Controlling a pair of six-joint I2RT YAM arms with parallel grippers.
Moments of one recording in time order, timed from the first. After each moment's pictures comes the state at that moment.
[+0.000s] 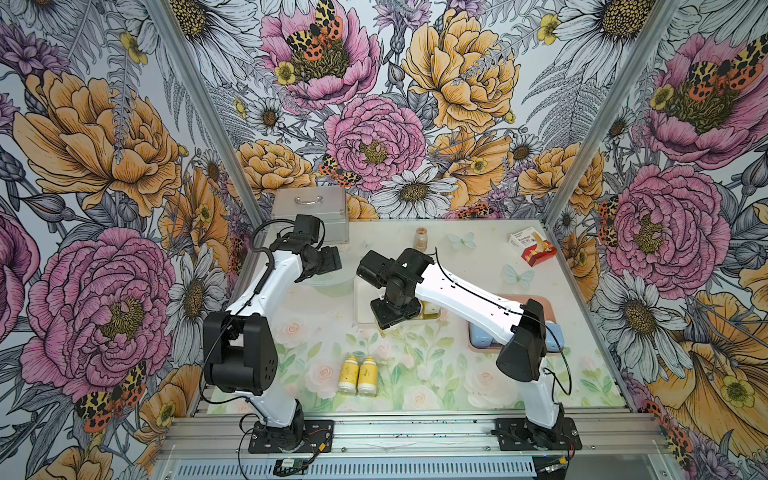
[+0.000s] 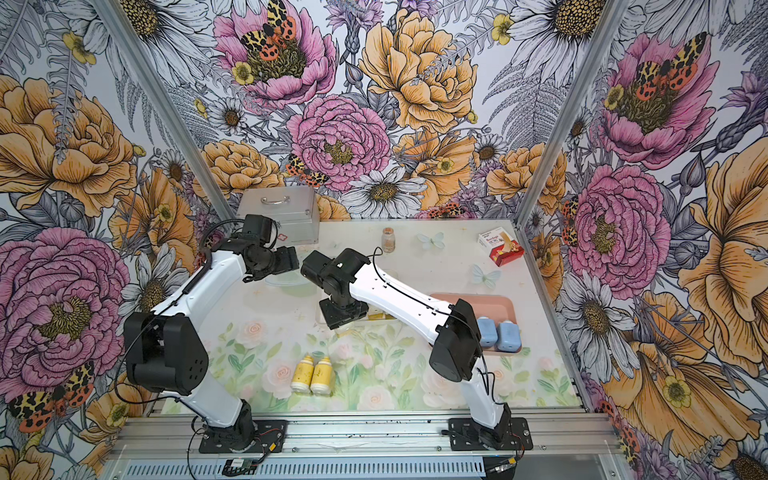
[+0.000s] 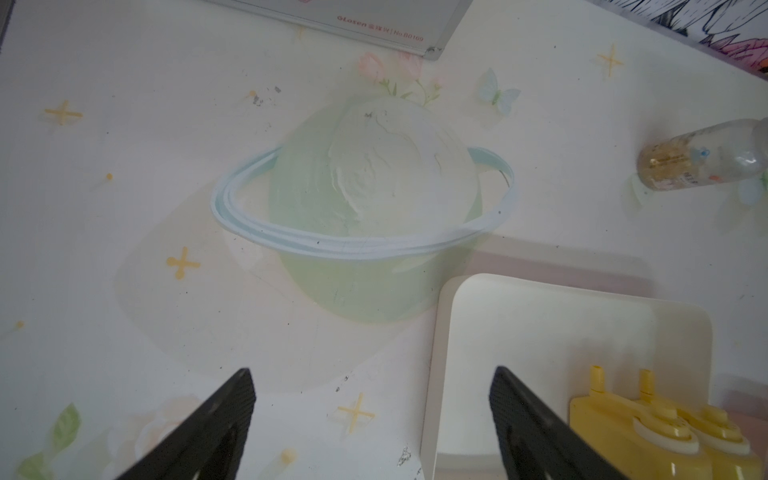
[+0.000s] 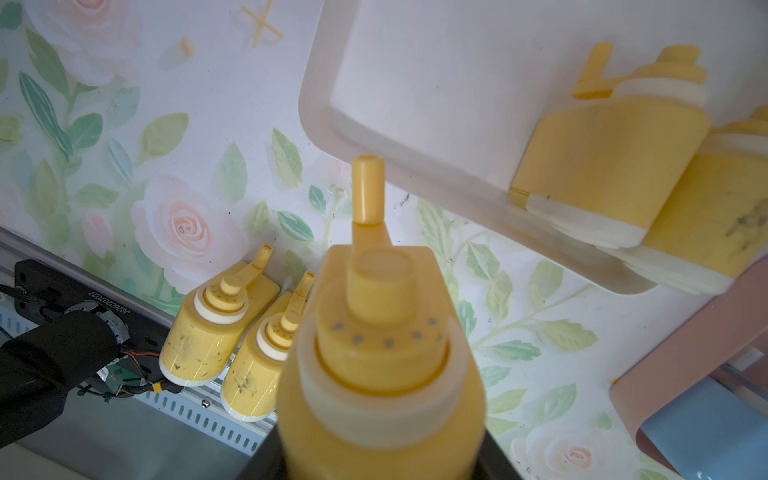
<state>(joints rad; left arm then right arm) -0.12 1.64 1.39 -0.82 -0.01 -0.38 0.97 2.09 2.14 -1.45 -0.05 0.51</state>
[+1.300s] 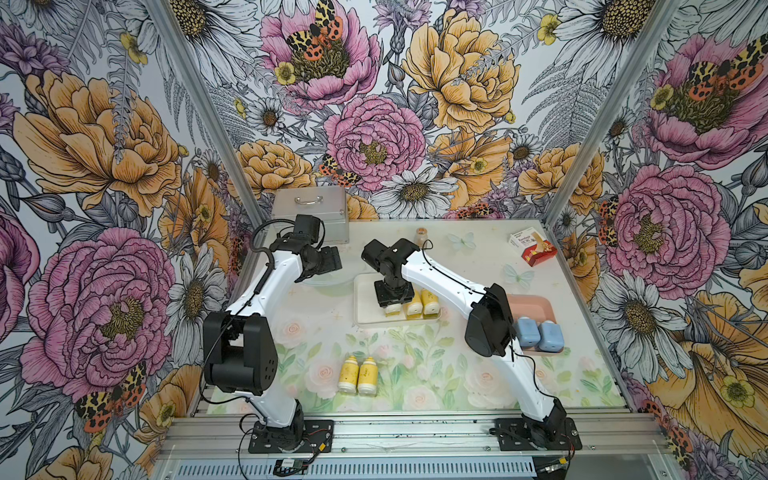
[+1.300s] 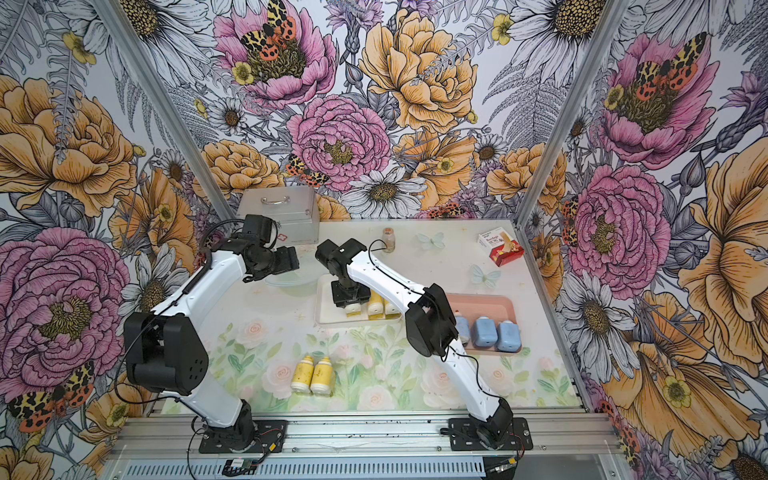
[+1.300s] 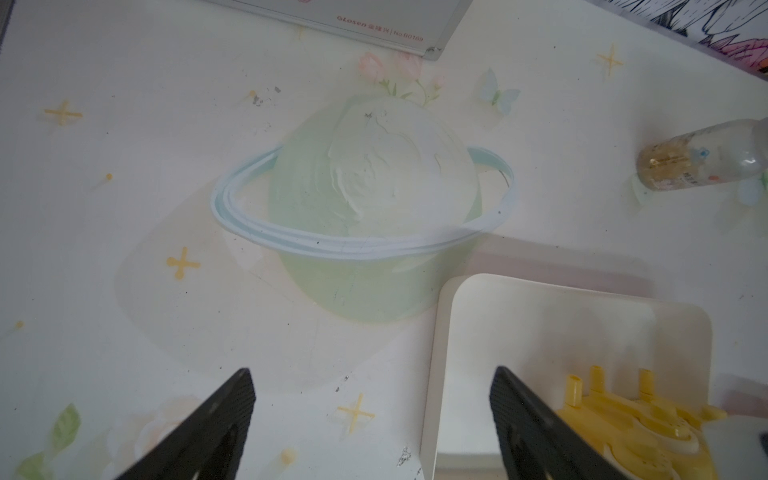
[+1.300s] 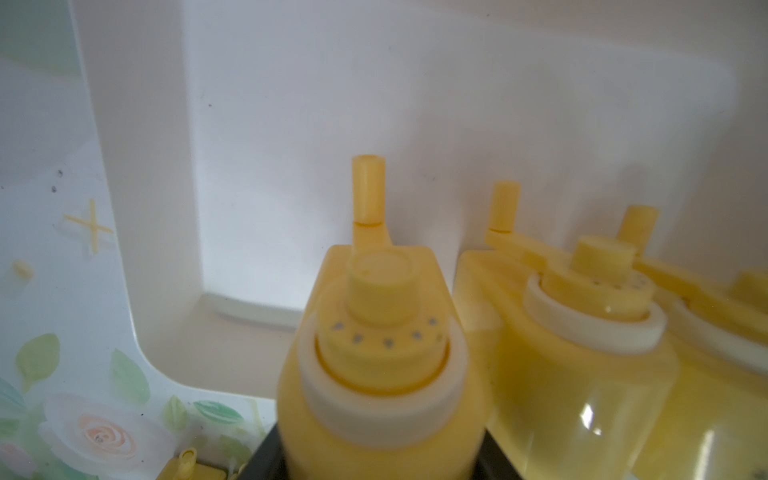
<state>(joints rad) -0.12 1.64 1.39 -0.82 -0.01 -0.38 0.82 2.39 2.32 -1.40 0.00 0.60</state>
